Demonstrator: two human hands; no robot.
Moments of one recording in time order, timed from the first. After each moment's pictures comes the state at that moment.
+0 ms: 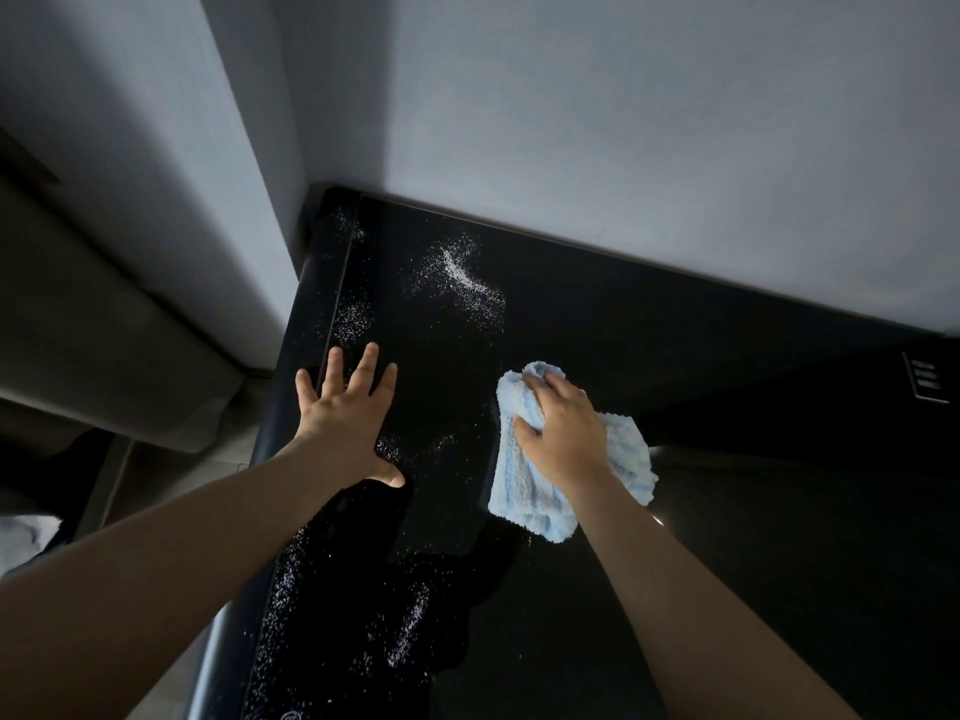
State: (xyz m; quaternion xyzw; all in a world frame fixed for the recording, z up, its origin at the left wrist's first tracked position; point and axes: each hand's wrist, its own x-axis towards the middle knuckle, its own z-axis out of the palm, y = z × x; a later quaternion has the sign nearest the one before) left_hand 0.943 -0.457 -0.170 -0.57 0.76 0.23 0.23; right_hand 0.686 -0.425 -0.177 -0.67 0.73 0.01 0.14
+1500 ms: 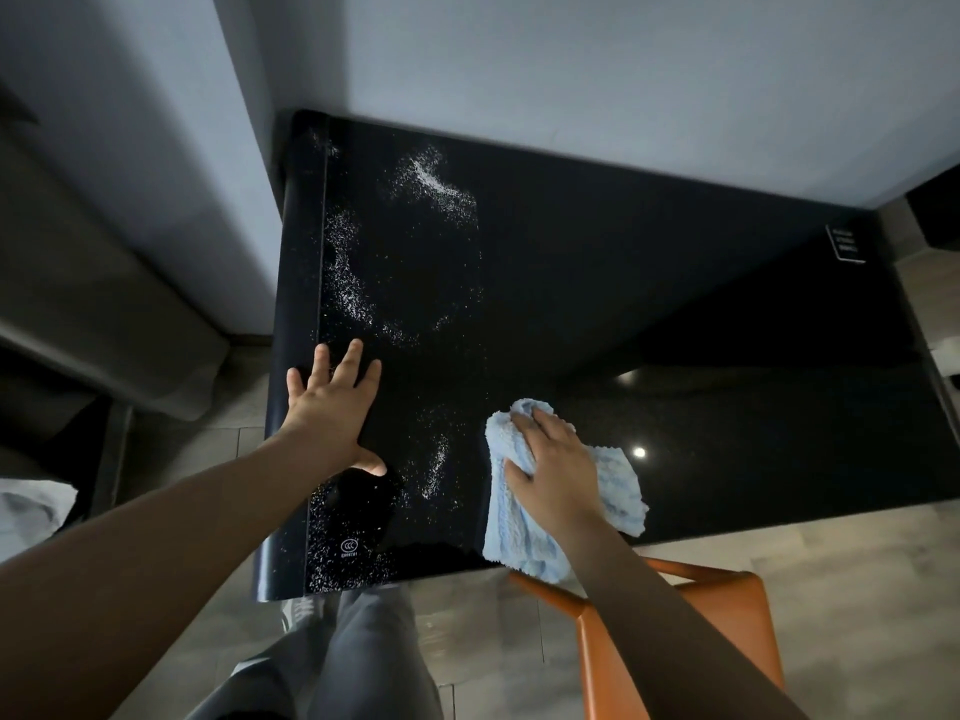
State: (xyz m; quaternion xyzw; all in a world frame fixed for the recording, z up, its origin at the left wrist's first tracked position) left_hand 0.987 -0.341 -0.171 -0.50 0.80 0.23 0.23; right_hand 0.740 -0.215 -0.170 -0.59 0.78 0.04 0.20
